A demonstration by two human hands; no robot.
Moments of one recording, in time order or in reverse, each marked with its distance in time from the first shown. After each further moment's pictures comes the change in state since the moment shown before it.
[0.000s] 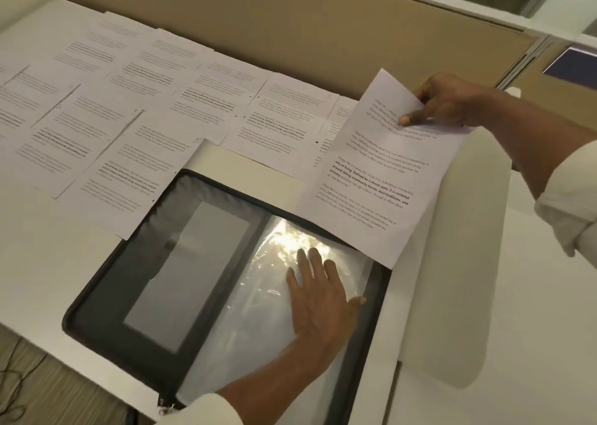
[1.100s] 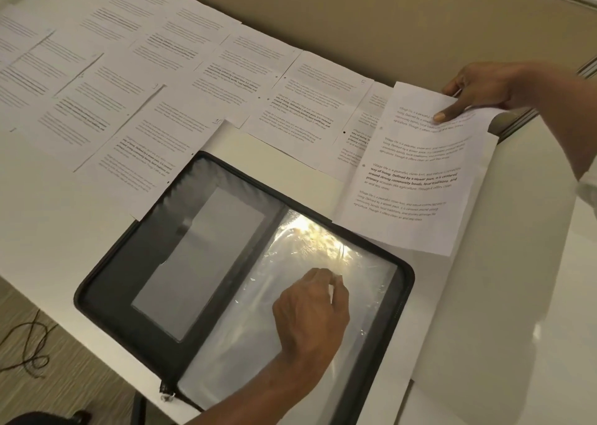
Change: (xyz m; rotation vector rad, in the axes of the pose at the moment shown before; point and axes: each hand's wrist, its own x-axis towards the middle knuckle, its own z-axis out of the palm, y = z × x) left_hand -0.009 -0.025 -0.040 -0.450 0.341 -0.176; right_hand 0.063 0.005 -0.003 -0.017 -0.232 0.107
